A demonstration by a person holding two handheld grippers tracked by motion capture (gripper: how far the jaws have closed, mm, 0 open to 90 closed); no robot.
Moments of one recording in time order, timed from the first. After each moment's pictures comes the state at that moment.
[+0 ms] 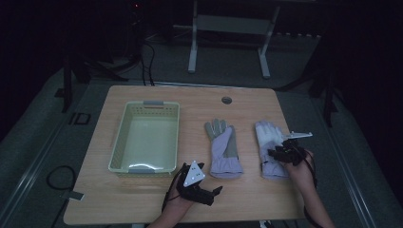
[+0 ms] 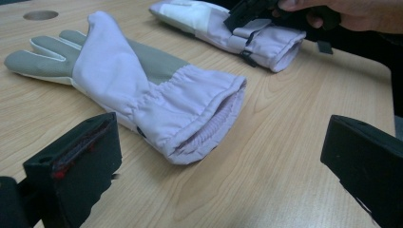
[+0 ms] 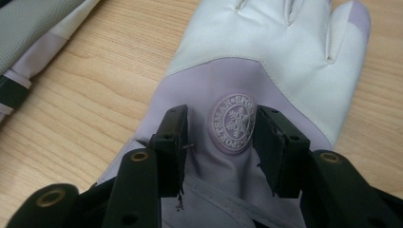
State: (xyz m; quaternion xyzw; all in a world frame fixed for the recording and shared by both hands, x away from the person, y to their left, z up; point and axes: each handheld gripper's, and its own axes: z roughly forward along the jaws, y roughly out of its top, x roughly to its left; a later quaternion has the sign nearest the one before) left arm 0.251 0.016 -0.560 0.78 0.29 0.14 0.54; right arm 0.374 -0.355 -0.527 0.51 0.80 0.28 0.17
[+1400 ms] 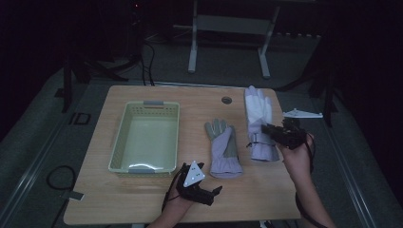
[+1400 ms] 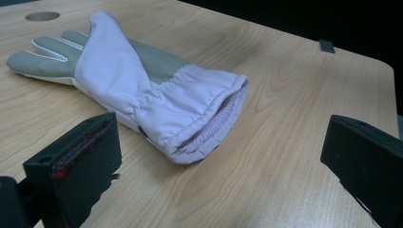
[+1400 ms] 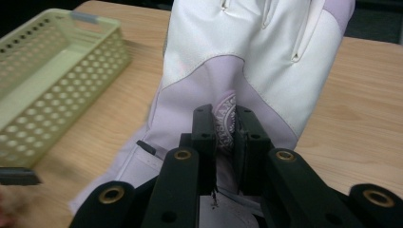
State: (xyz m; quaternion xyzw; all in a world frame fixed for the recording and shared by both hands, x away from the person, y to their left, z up) left arm 0.251 0.016 -0.561 0.78 0.29 0.14 0.54; right arm 0.350 -0.285 -0.405 0.47 0.77 0.40 0.19
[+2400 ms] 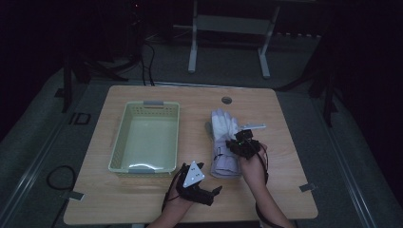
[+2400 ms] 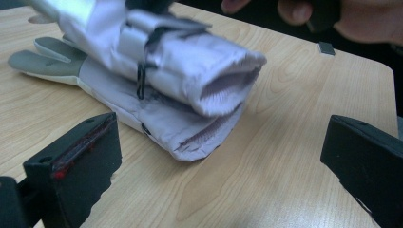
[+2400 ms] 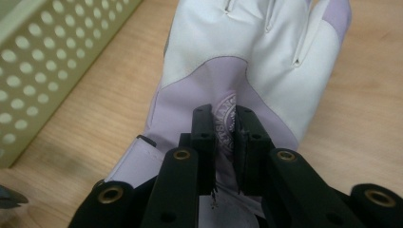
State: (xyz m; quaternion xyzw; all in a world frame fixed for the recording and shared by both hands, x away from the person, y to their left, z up) left arm 0.250 0.017 -0.561 0.78 0.29 0.14 0.54; right arm 0.361 -0.187 -0.491 0.49 0.79 0.33 0.15
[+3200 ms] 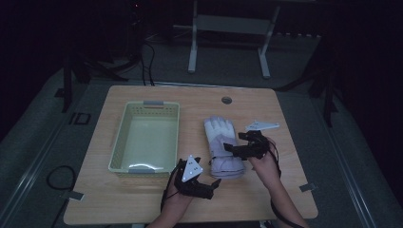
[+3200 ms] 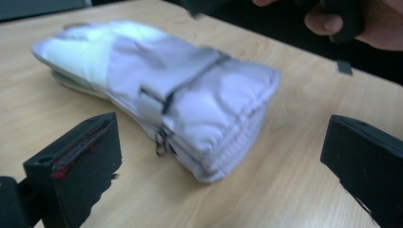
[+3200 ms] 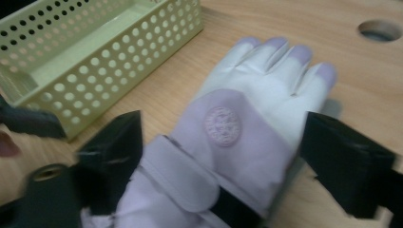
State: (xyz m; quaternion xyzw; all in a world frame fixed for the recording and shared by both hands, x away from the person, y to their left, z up) left arm 0.255 0.022 -0.535 0.76 0.32 0.16 0.53; right arm 0.359 -0.217 -0.473 0.38 0.82 0.42 0.12
